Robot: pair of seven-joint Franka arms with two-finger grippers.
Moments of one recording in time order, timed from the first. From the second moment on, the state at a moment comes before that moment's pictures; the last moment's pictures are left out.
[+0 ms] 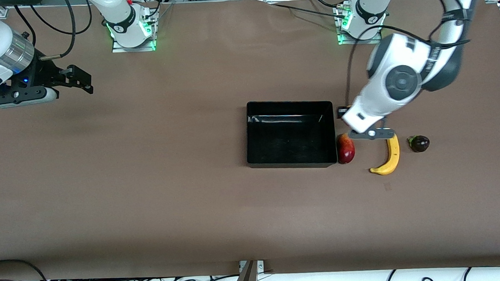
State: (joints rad) left arm -0.06 0.29 -0.35 -1.84 0.06 1.92 -0.44; right arm 0.01 -0.10 0.11 -1.81 0.05 1.68 0.03
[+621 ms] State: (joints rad) left arm -0.12 0.55 -0.41 -1.88 0.06 2.14 -0.59; right arm -0.01 -0.08 0.13 -1.76 0.02 1.68 0.03
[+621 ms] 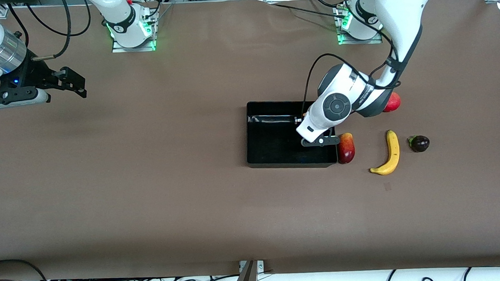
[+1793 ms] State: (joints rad) left arm 0.05 0.48 -0.39 -1.55 0.17 1.72 -0.35; right arm -0.01 -0.07 0.13 -1.73 -0.04 1.69 0.03
